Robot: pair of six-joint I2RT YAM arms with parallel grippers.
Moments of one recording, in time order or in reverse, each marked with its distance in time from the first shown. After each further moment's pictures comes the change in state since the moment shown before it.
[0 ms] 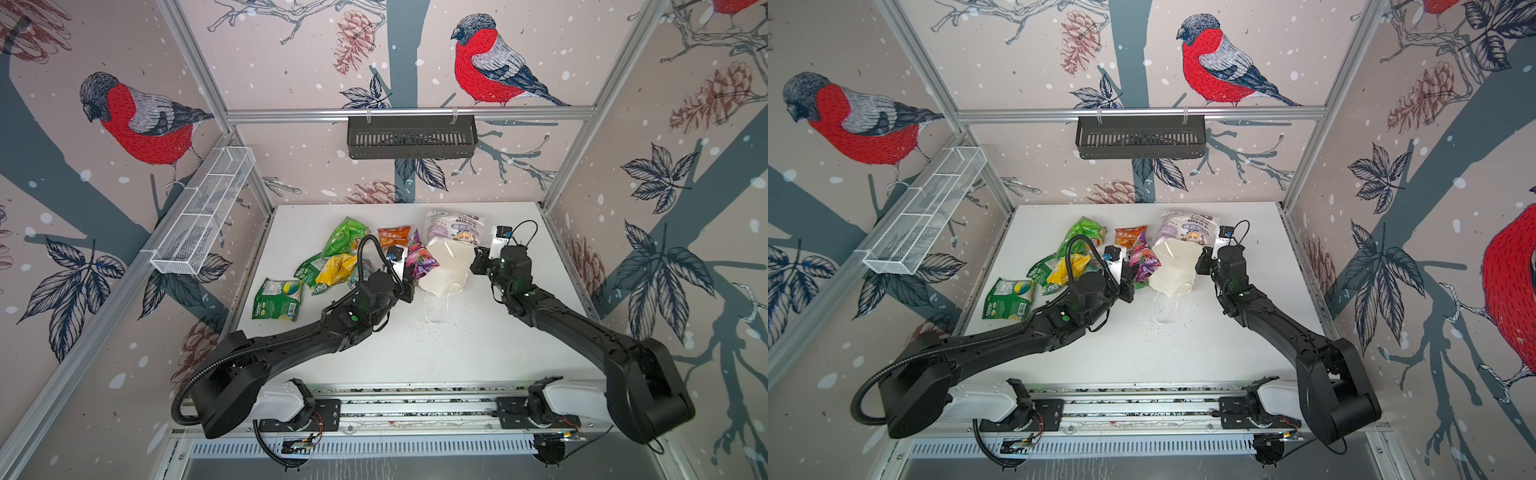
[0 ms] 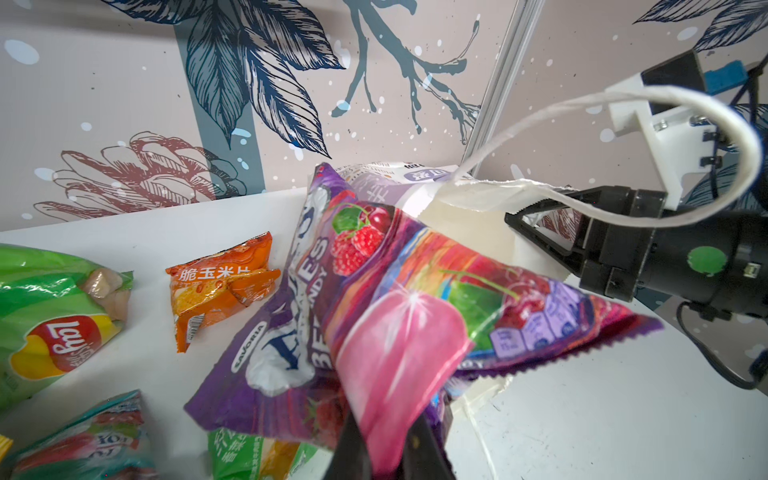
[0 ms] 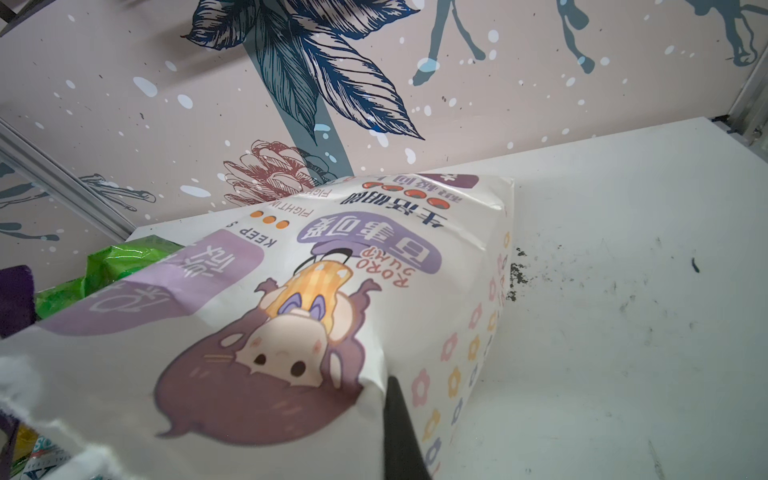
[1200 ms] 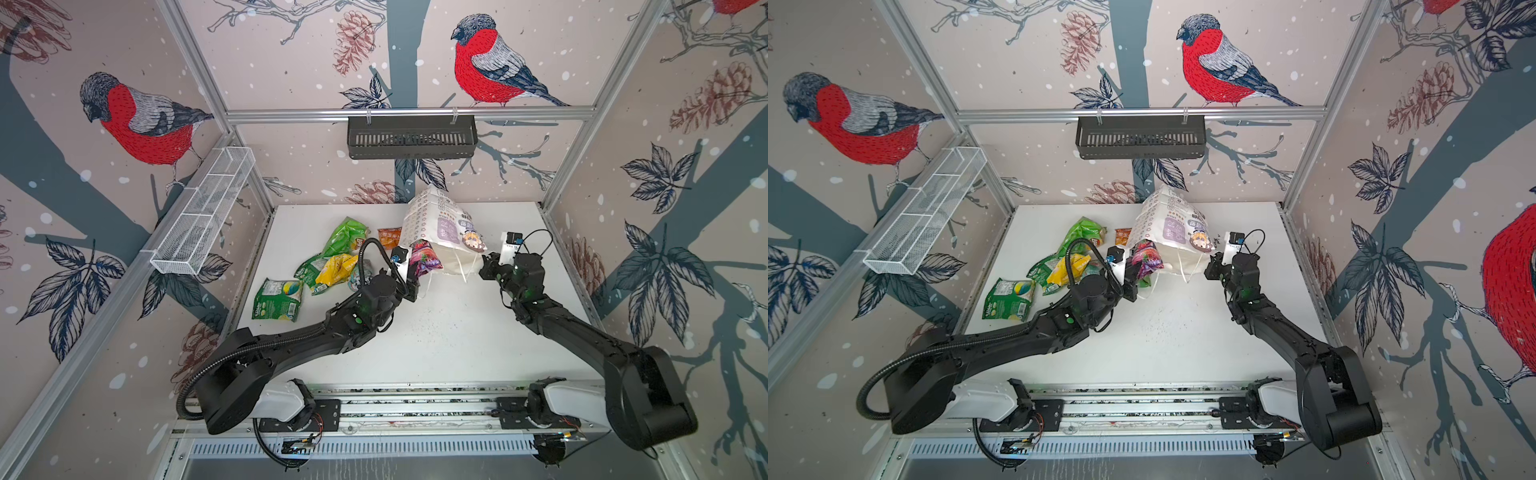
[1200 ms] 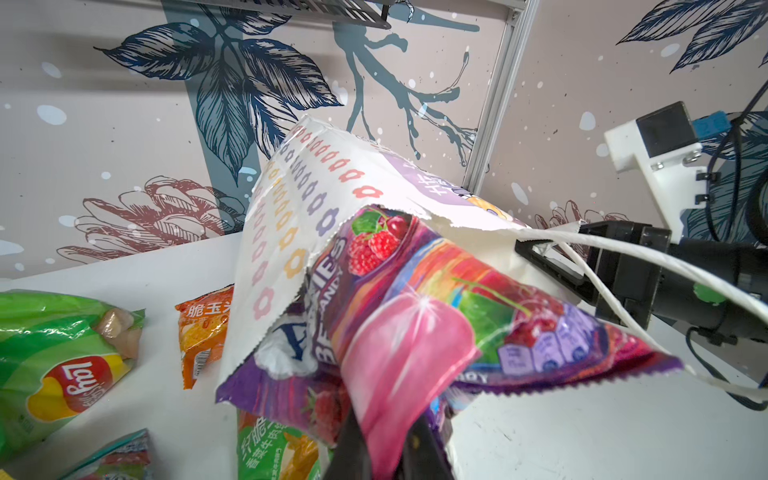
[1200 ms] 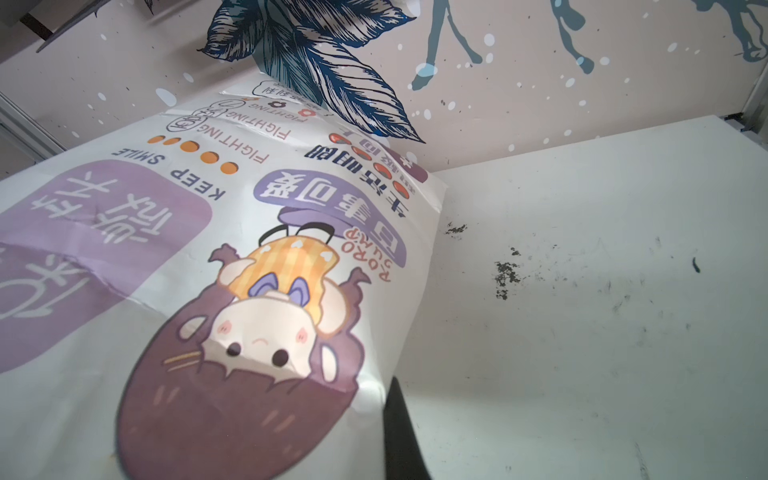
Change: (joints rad) left arm -0.043 0.024 -0.003 0.099 -0.067 0.081; right arm -0.117 -0.035 -0.116 0.130 -0.161 -0.021
